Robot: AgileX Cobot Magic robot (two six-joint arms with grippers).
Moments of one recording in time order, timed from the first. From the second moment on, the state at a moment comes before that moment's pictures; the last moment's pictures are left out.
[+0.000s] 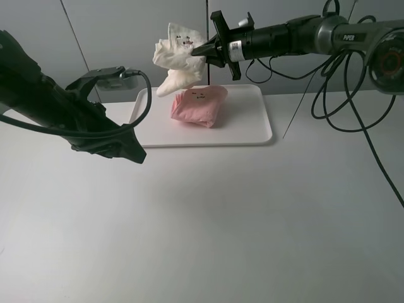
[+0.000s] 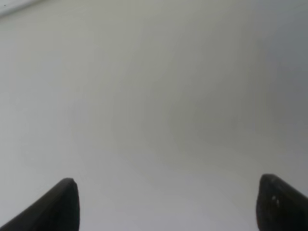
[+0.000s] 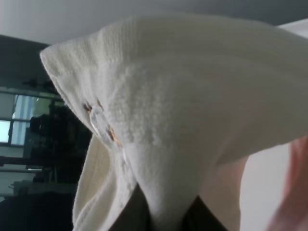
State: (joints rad) left arm -0.33 1.64 -0.92 -0.56 0.61 0.50; right arm 0.20 2.55 -2.10 1.44 0.99 -0.45
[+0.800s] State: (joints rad) left arm -0.33 1.64 -0.92 -0.58 0.61 0.50; right arm 0.16 2.59 -2.10 1.10 0.97 -0.39
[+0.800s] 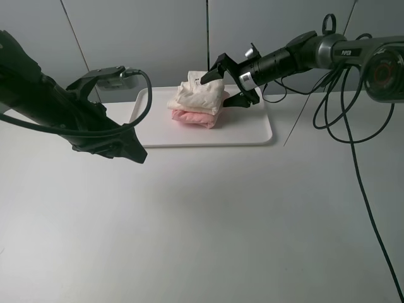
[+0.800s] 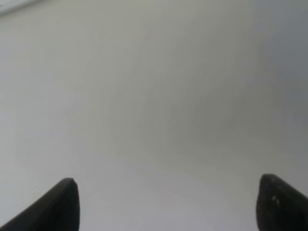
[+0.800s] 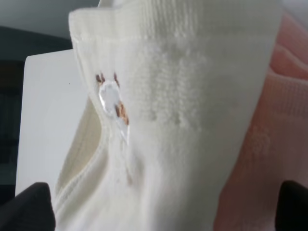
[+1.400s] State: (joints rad) left arm -0.33 1.42 -0.89 -0.58 0.67 0.49; right arm 0.10 1.99 -1.79 0.45 1.02 -0.26
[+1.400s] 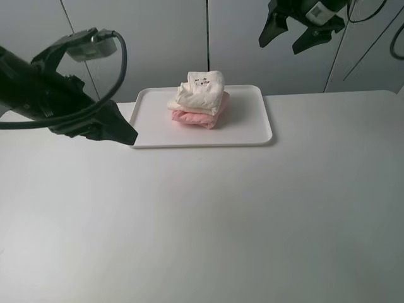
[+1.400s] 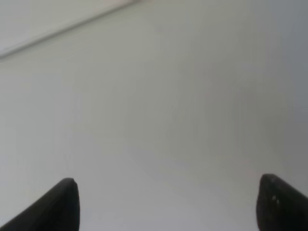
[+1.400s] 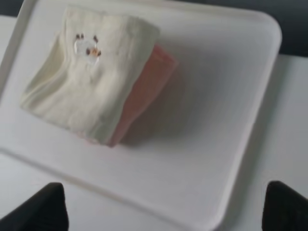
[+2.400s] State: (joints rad) left arm -0.33 0.30 -0.72 -0.02 1.18 -0.17; right arm 0.13 0.36 -0.66 0.12 1.19 -0.15
